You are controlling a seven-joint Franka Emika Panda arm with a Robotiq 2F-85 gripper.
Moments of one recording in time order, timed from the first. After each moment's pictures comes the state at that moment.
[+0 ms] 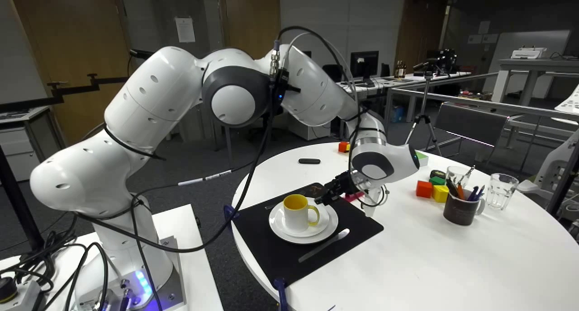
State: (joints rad) arm -0.54 0.84 0.33 -1.53 0.40 1.71 -2.60
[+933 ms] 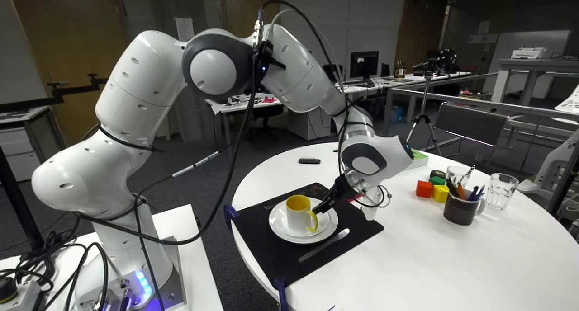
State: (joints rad) arm -0.50 0.69 0.23 -1.72 0.34 1.83 -2.60
